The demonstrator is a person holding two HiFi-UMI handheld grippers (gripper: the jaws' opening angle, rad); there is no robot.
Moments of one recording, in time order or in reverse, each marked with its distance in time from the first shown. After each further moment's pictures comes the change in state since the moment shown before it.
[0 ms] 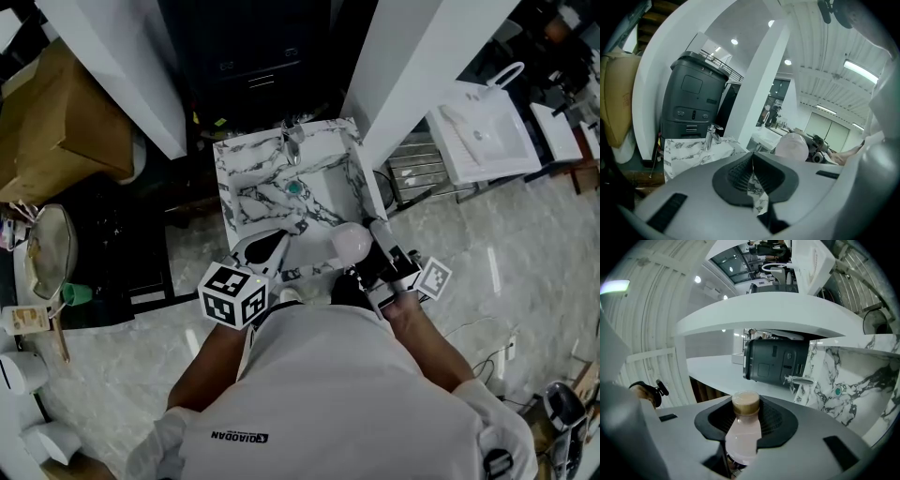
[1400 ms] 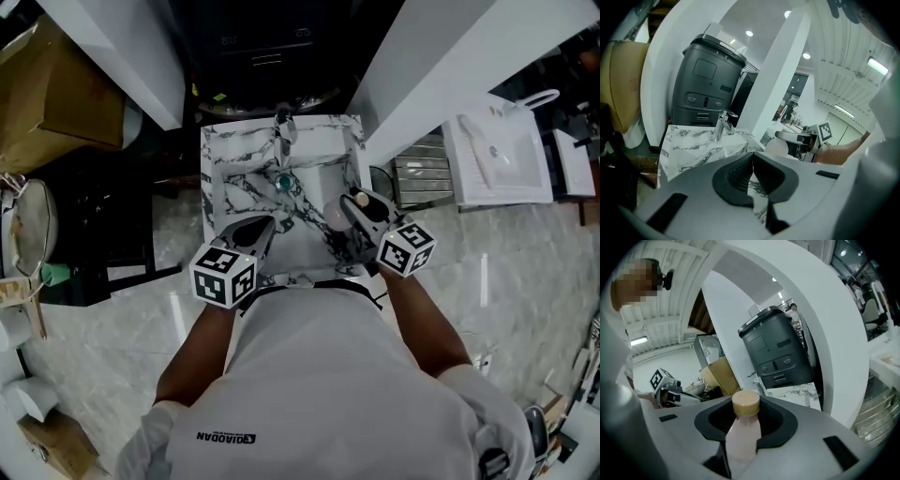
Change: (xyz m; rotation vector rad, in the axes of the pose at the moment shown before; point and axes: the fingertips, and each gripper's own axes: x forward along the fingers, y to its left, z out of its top) left arm 0.086 0.053 -0.018 -0.127 0.093 0.152; right arm 0.066 -0.128 0.060 -0.862 0.553 -0.269
